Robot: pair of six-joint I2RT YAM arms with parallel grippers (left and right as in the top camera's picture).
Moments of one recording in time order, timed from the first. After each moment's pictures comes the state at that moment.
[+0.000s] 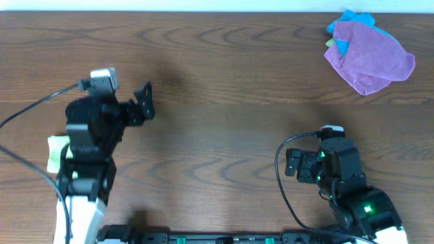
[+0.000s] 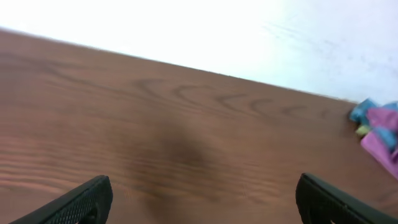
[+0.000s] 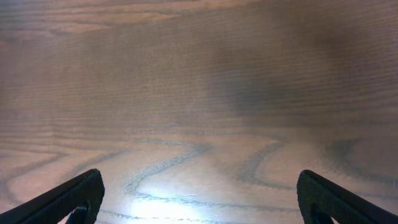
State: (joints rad) left arm -0.03 0.90 0.73 -0.21 0.15 -0.23; right arm 0.31 0.73 0.65 -0.83 0.10 0.41
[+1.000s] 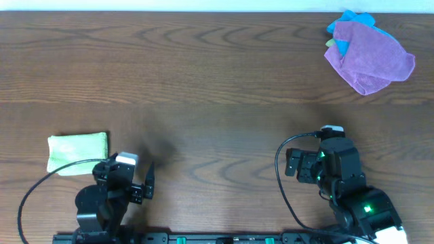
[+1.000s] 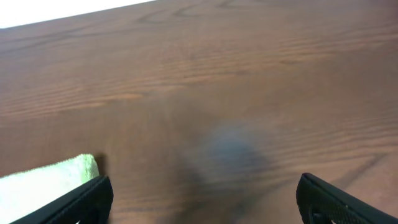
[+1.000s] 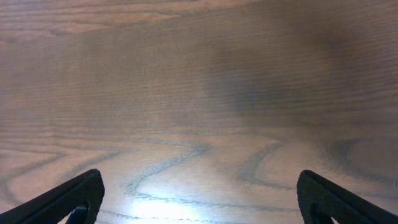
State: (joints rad) left arm 0.03 0.07 0.29 -0.70 0.21 0.17; right arm 0.31 0.73 0.65 -0.83 0.10 0.41
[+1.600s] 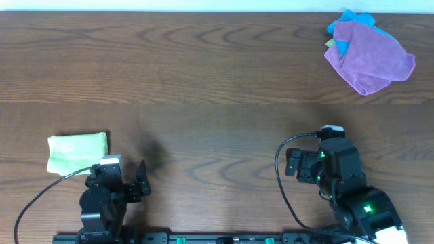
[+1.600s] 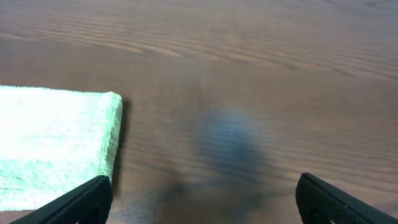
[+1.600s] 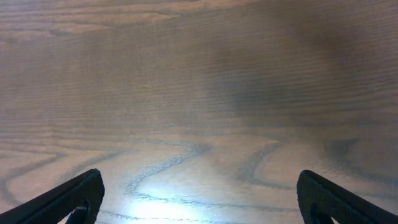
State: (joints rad) left arm 0.03 0.01 0.23 -0.74 0.03 -0.10; right arm 0.31 0.73 0.65 -0.83 0.10 0.41
